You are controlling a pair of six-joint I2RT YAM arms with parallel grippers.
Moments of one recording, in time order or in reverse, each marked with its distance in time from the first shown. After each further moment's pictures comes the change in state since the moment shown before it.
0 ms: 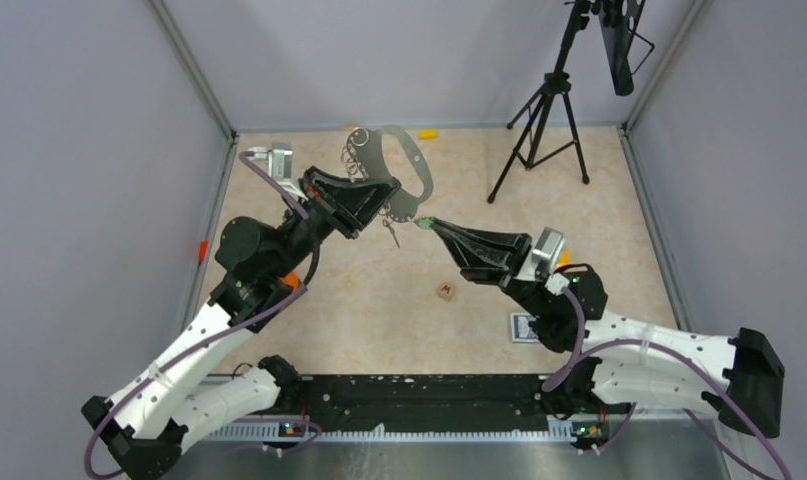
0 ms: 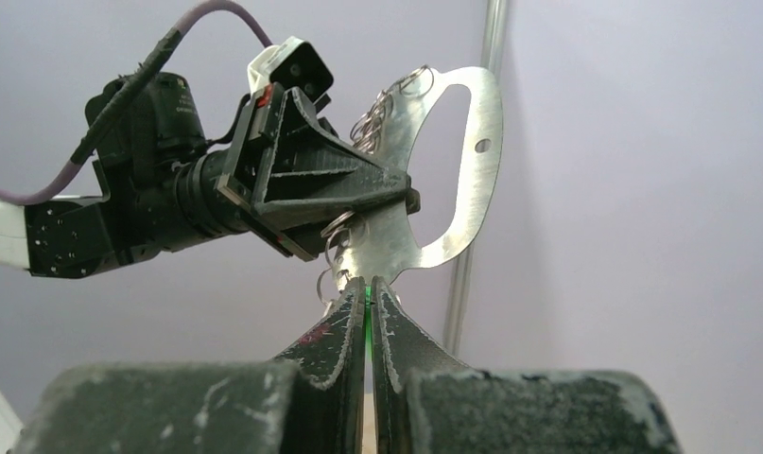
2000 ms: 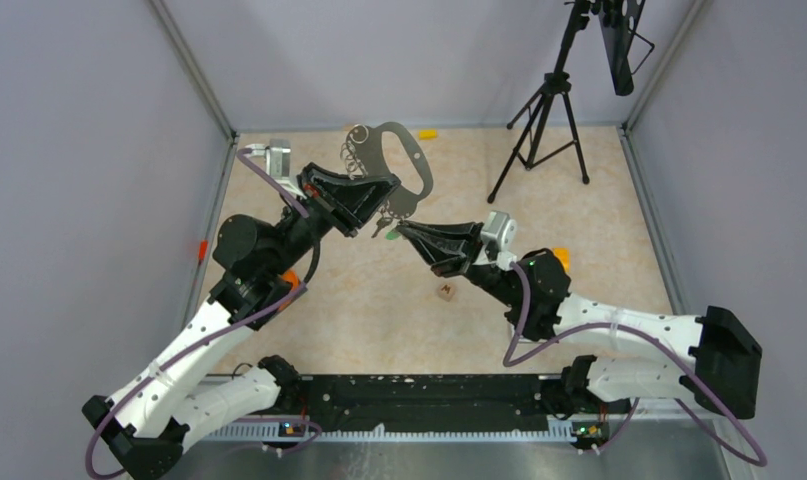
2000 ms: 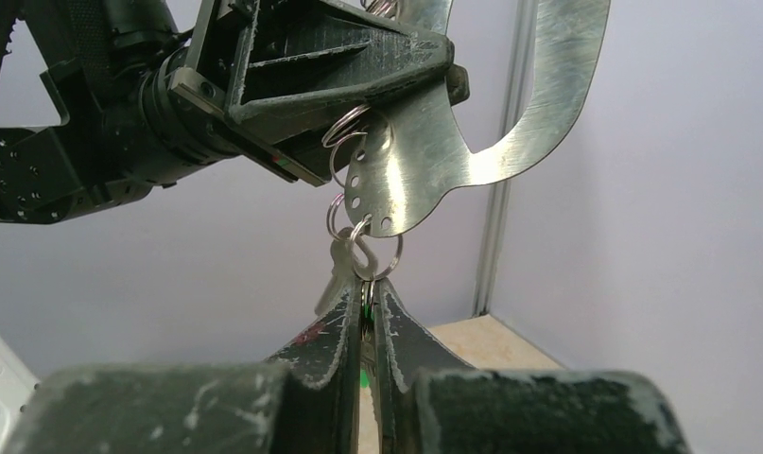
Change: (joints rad) left arm 0.008 0.012 0.015 0.023 0.038 0.023; right arm 0.000 0.182 0.088 -0.056 -0.014 0.057
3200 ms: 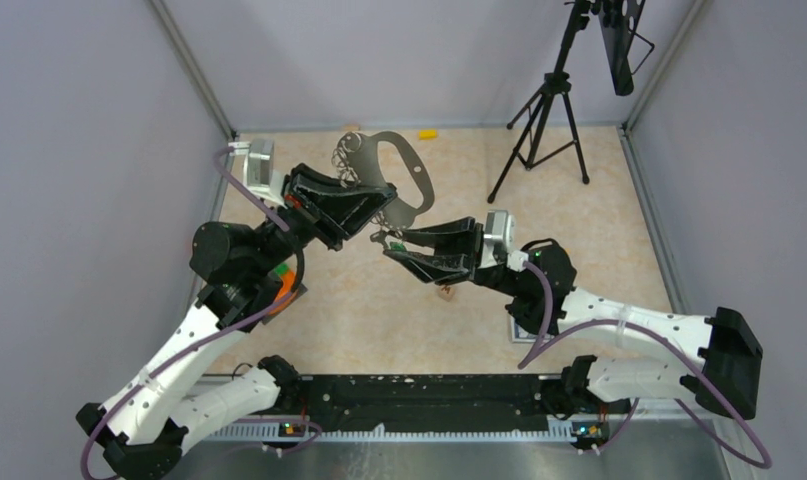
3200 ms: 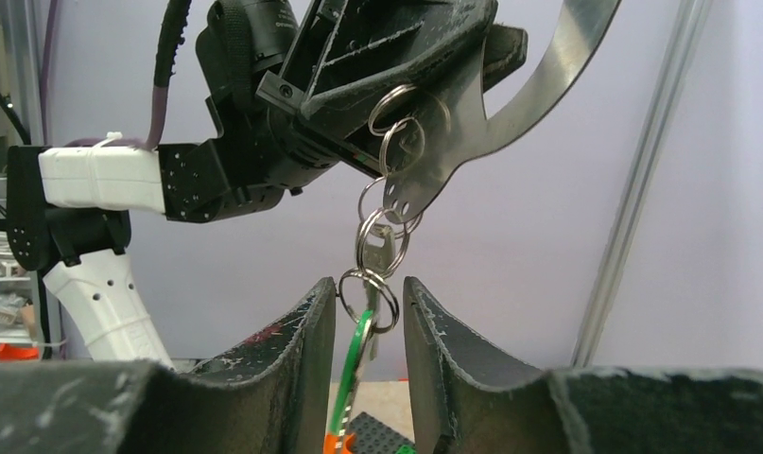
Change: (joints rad) left arm 0.000 -0.019 0.060 0.067 0.189 -0.031; right arm 0.000 -0.004 0.098 -0.060 -0.259 0.096
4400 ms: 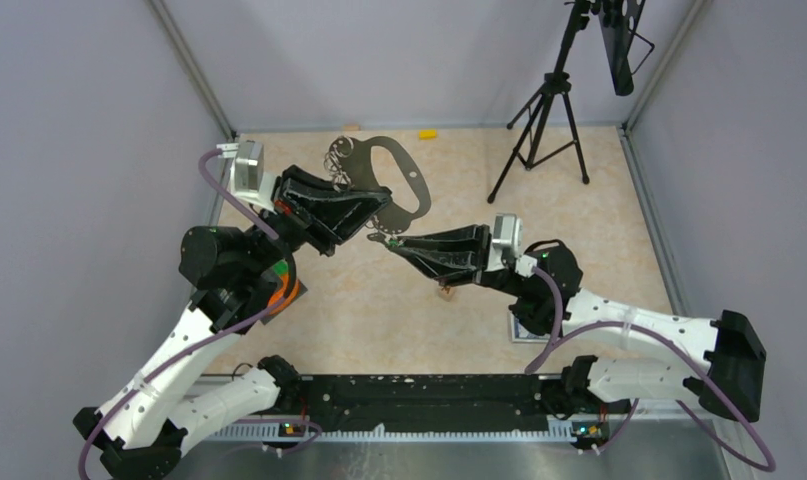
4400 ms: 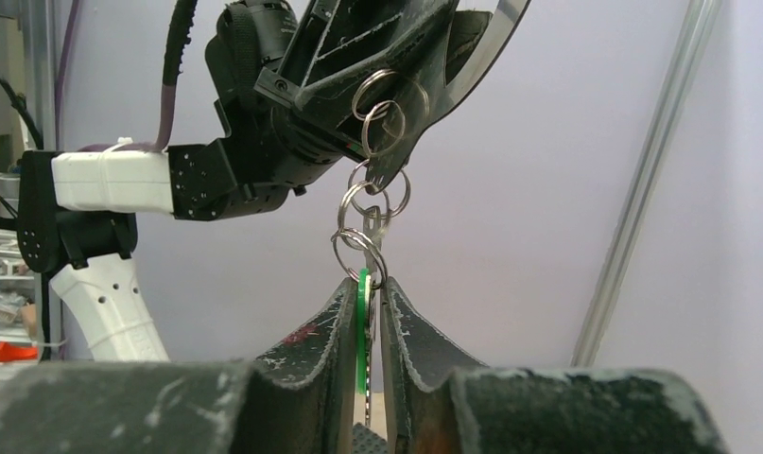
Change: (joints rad) left arm 0.000 -0.013 0.029 0.011 0.043 0.007; right arm 0.000 -0.019 -0.002 0.004 -0.022 -0.011
